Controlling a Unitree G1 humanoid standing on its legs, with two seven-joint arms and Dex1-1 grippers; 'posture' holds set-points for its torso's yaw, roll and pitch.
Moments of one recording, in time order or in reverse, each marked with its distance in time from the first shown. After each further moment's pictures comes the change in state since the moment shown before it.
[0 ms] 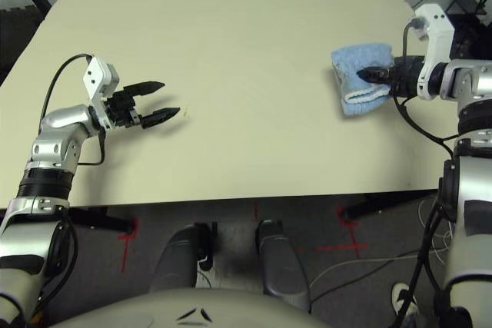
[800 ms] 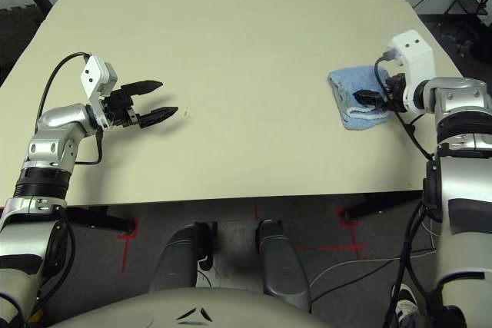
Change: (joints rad) left arm -0.003 0.014 0.002 -0.006 0.000 0.009 0.011; right arm -0.019 -0.008 0.010 0.118 -0.169 -0.265 -0.222
